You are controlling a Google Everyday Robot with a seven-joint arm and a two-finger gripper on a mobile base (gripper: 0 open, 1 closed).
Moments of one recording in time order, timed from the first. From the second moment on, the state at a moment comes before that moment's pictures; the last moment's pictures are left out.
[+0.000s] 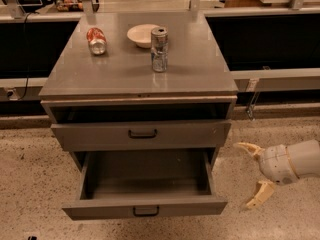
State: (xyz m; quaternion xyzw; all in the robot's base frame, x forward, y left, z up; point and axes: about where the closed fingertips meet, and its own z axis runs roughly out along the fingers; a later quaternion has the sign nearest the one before) arm 0.437 -0.227 0.669 -0.61 0.69 0.23 0.33
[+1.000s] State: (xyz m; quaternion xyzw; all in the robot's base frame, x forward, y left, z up) arm 0.391 -0.144 0.588 -0.60 0.63 0.28 0.41
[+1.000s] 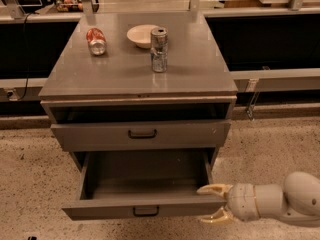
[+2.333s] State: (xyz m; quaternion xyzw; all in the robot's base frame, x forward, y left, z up) arm 0.379 -0.114 0.442 -0.49 0.69 0.29 0.44
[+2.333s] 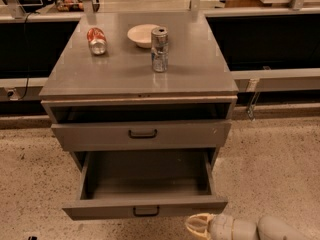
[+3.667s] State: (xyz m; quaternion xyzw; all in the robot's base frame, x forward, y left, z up) arm 0.449 -0.111 0.360 -0.43 0.70 0.24 0.52
